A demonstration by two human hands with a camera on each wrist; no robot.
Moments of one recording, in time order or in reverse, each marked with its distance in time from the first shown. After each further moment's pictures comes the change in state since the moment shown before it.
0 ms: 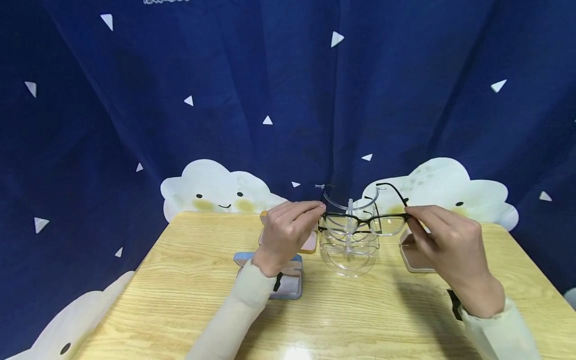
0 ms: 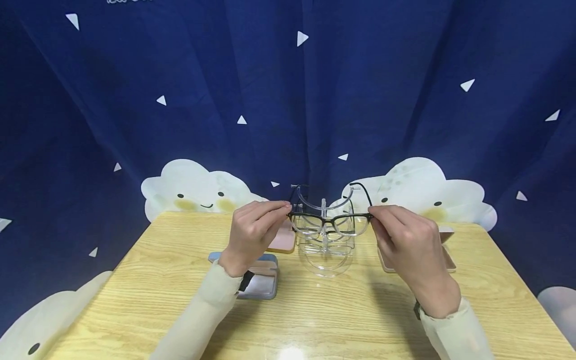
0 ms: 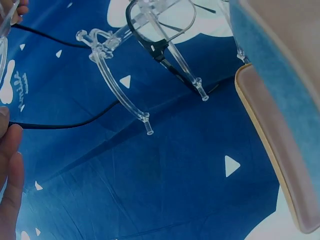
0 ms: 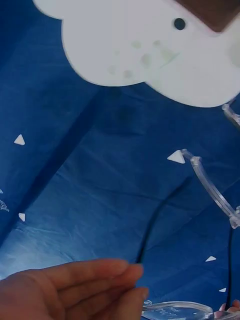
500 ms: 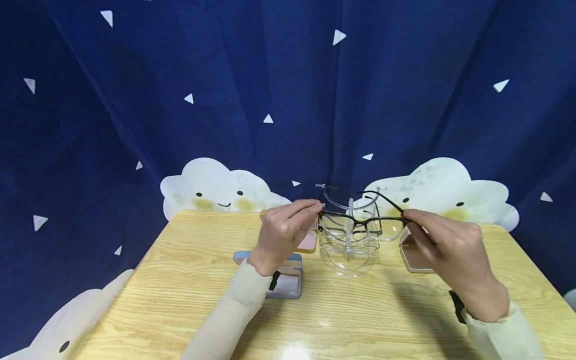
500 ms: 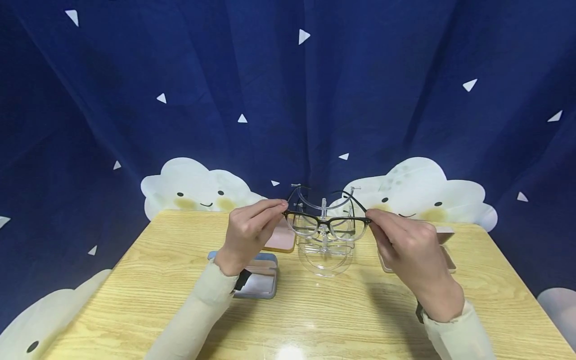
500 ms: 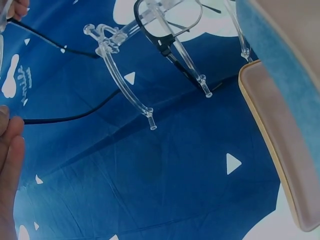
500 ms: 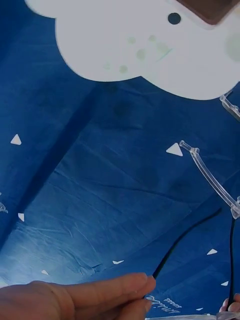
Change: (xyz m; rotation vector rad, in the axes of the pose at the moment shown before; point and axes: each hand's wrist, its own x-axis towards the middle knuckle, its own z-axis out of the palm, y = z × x) left_hand 0.000 -0.003 -0.005 -0.059 -0.008 -0.014; right_hand -0.001 -0.004 -0.004 0.043 0.026 -0.059
